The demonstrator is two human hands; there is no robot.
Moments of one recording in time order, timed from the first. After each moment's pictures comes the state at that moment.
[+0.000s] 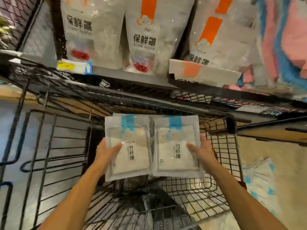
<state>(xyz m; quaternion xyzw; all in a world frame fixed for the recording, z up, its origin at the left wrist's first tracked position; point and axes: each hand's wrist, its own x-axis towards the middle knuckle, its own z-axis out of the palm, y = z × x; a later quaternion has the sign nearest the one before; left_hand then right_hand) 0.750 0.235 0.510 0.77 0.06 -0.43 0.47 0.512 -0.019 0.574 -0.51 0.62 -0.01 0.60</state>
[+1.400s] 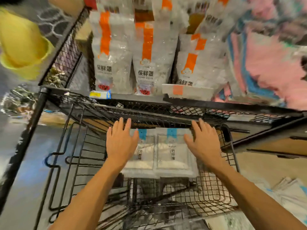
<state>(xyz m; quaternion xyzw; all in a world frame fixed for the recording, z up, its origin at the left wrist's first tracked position) 0.731 0.179 0.672 0.95 -0.31 -0.11 0.04 0.528 -0.025 0.672 -0.90 0.41 0.08 0.10</state>
